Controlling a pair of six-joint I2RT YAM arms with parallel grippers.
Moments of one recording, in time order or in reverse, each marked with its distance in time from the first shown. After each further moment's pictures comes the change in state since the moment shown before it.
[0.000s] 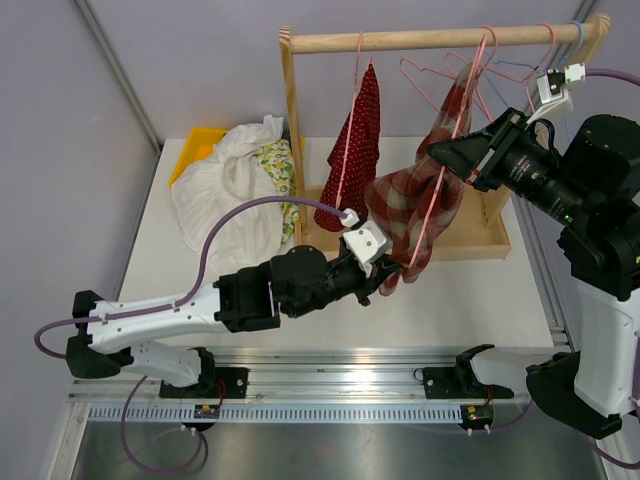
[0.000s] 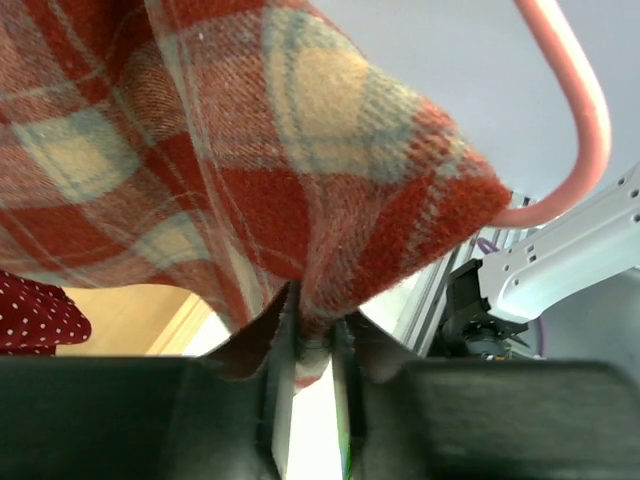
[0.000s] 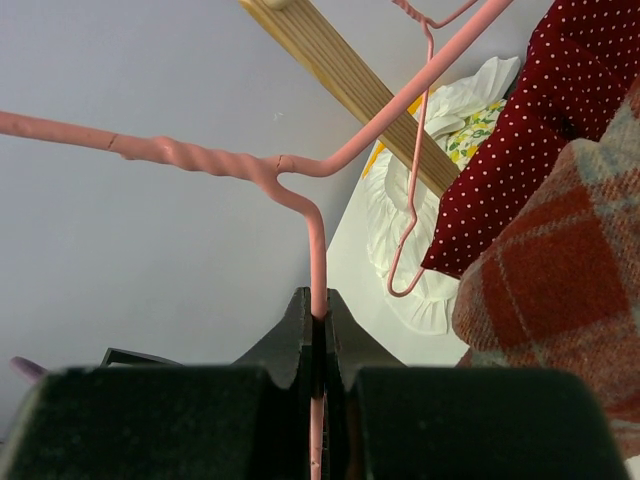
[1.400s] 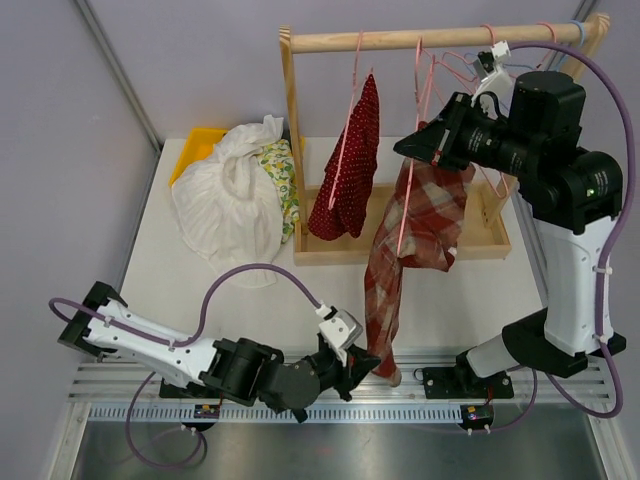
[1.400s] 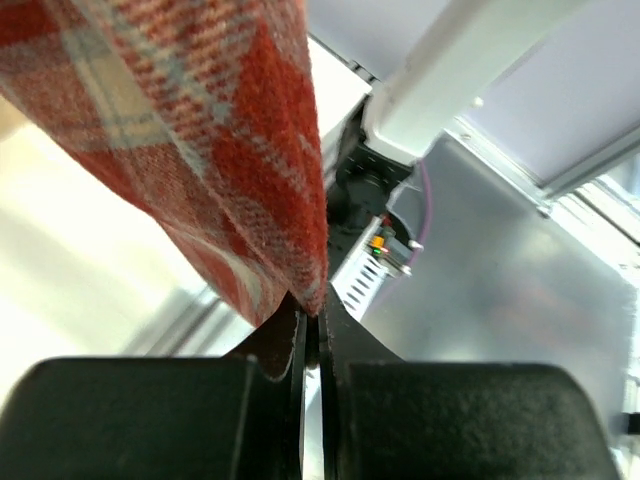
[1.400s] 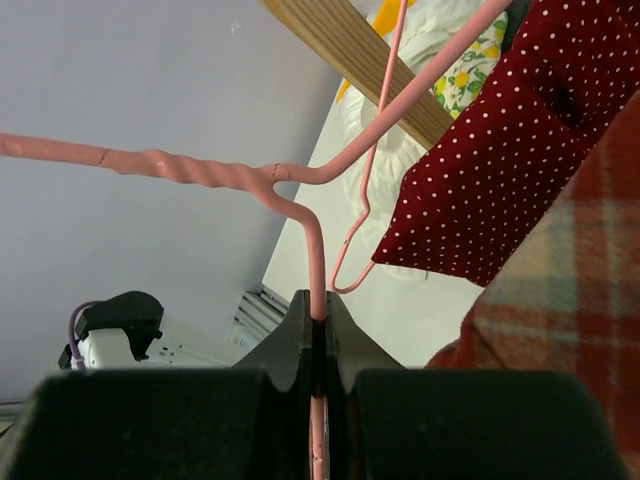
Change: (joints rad) left arm -0.463 -0.110 -0.354 -0.011 -0.424 -0.514; right arm 0.013 0.266 0.257 -0.196 -0.074 -0.084
